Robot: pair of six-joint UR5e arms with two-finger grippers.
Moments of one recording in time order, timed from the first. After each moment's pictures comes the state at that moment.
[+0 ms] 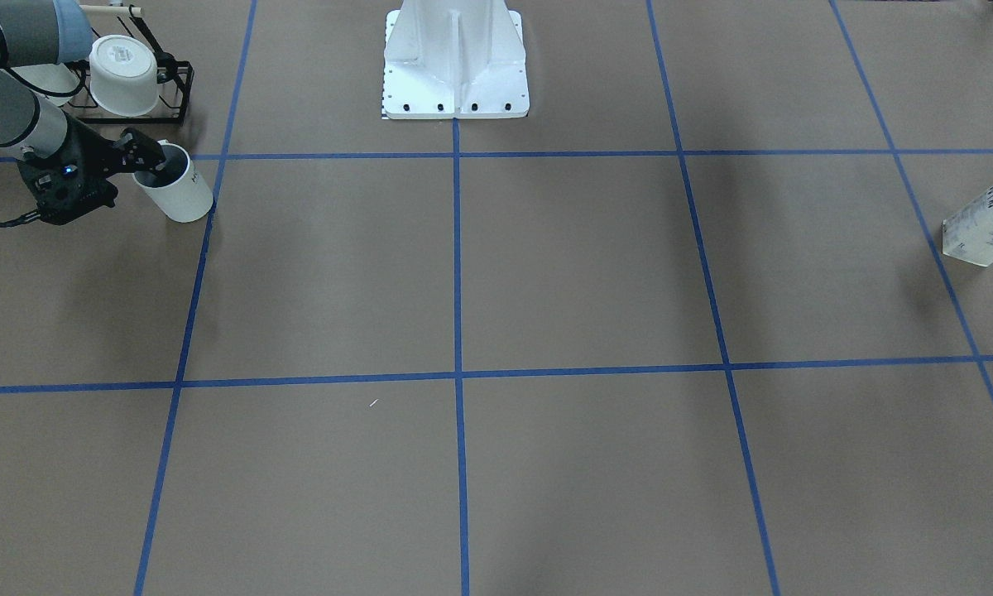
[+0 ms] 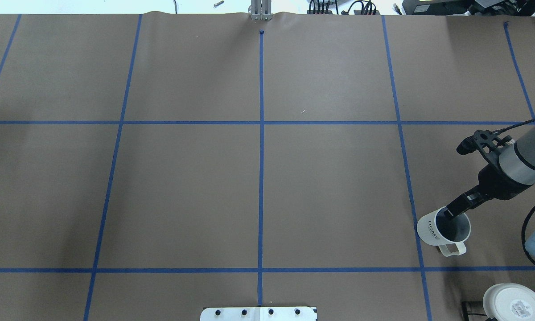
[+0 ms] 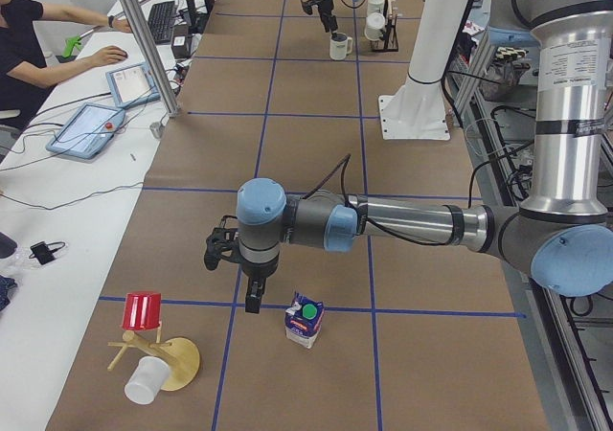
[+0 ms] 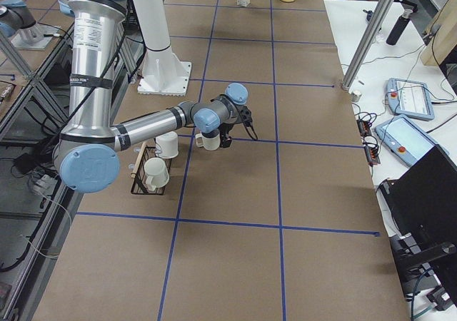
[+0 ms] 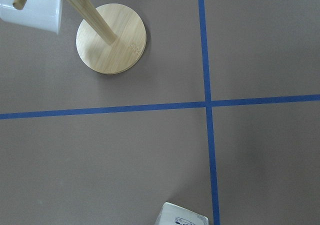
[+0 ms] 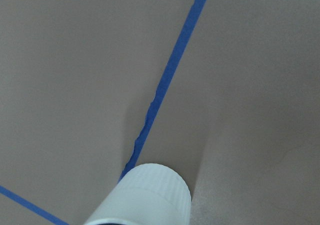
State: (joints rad) left arm -1.60 -1.52 -1.71 -1.64 -2.25 -0.02; right arm 0.82 -1.69 1.96 -1.33 2.37 0.46
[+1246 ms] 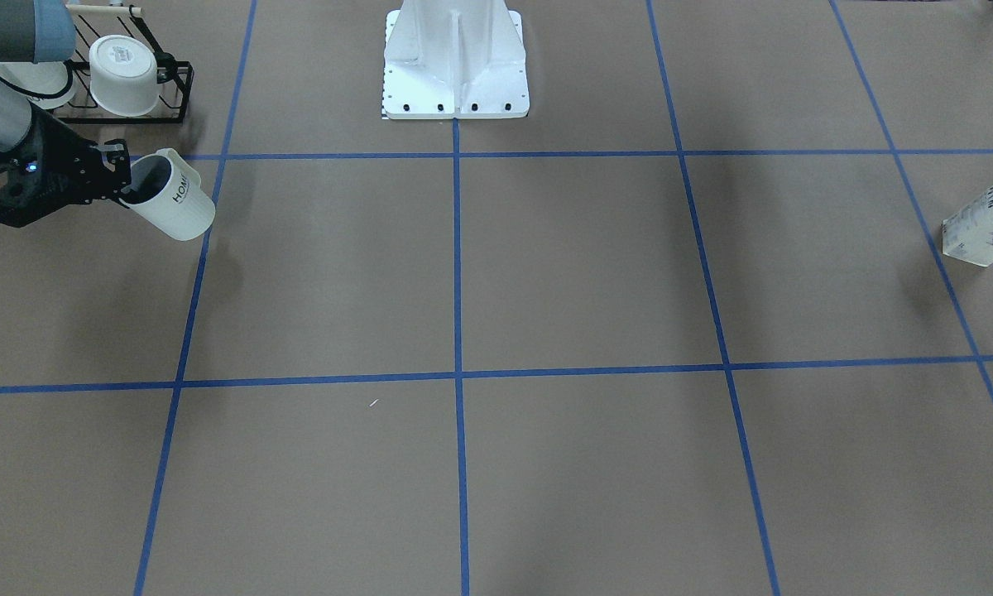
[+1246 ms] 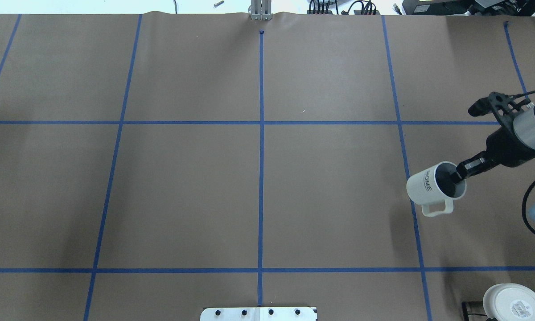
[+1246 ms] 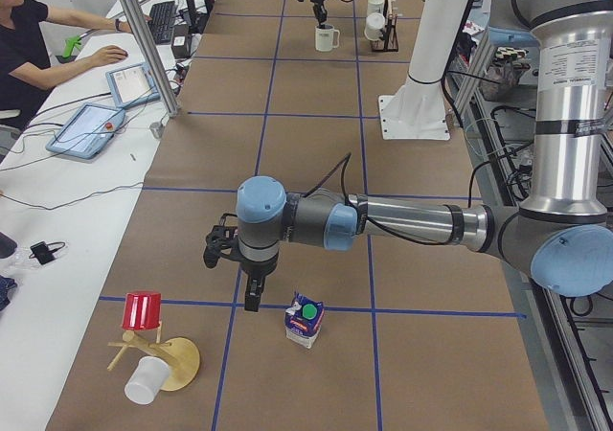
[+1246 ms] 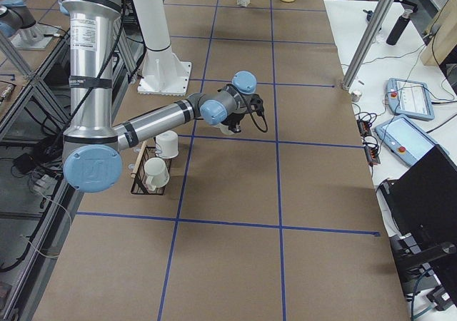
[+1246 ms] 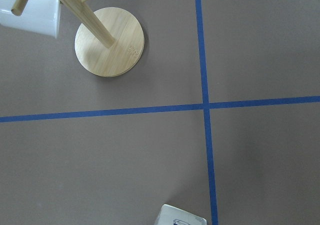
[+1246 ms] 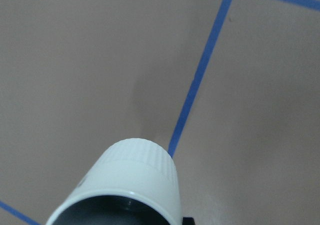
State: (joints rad) left arm -1.60 -1.53 -1.71 -1.64 -2.25 -0.02; right arm 0.97 -1.56 1.97 -1.38 2.41 0.51
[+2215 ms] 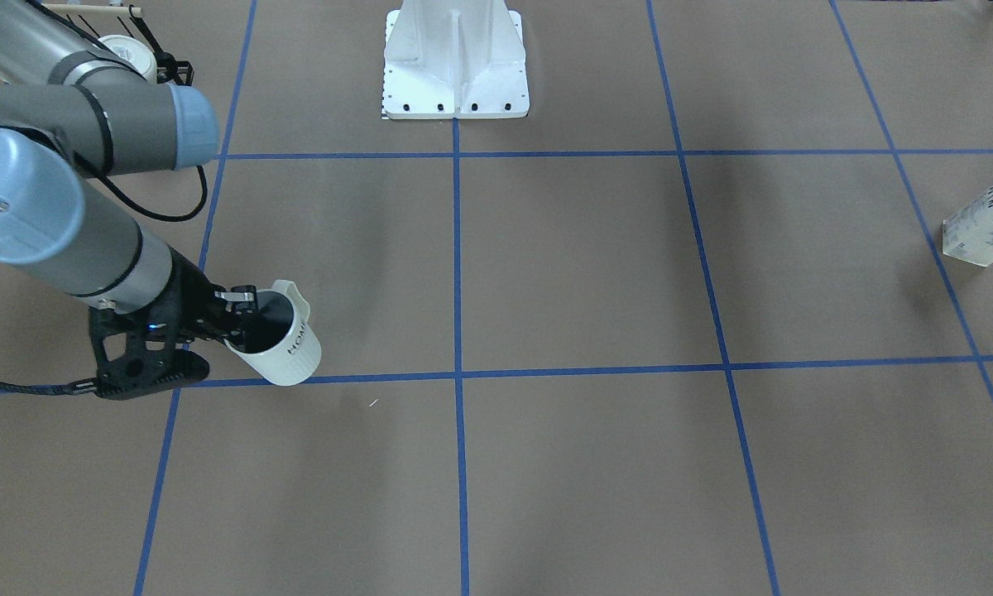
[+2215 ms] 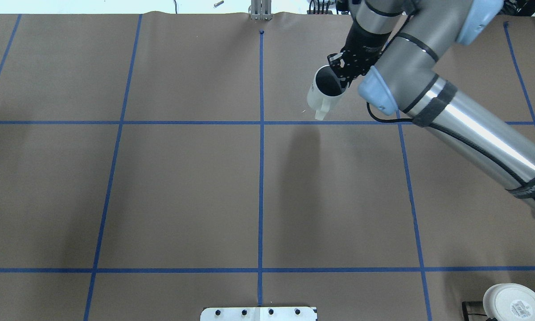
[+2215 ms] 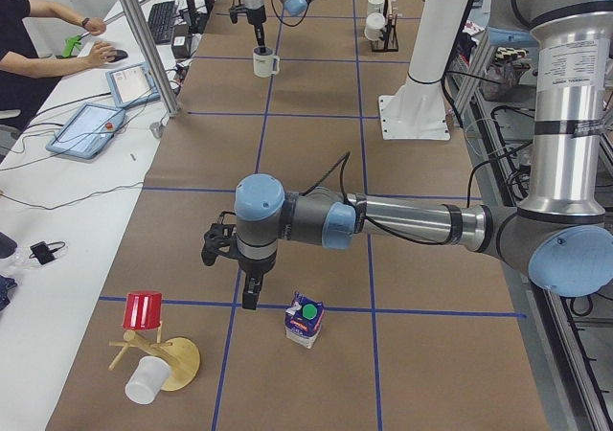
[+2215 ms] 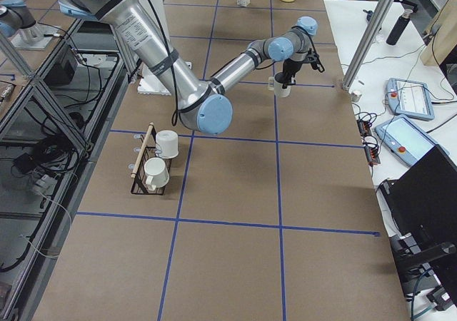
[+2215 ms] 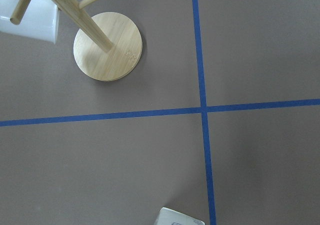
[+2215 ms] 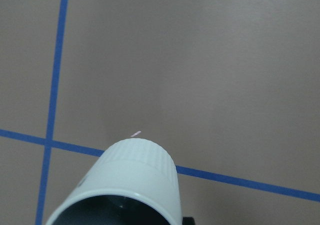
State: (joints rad) left arm -1.60 -1.53 -1.71 -1.64 -2.25 -0.03; right arm 0.90 -0.75 1.38 -1.66 2.25 0.66
